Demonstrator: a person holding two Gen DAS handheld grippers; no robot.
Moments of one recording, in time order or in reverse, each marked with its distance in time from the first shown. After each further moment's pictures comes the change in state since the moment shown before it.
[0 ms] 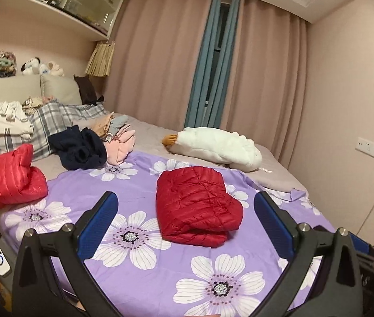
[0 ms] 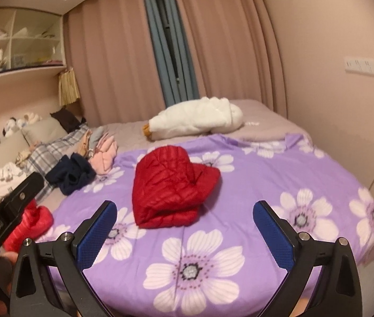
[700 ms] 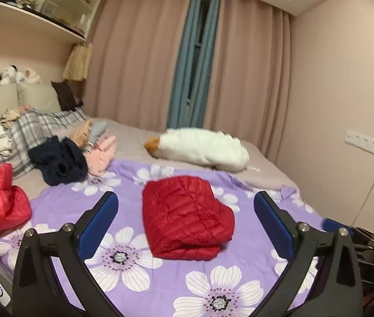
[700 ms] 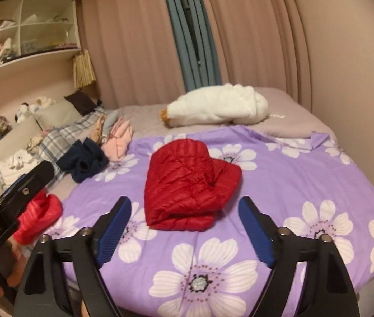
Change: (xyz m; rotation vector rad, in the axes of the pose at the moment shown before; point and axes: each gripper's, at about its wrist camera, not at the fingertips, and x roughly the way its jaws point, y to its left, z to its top) left arm 0.036 -0.006 0.040 0.054 0.011 -0.079; right arm 0.040 0.010 0.046 -0.081 0.089 0.086
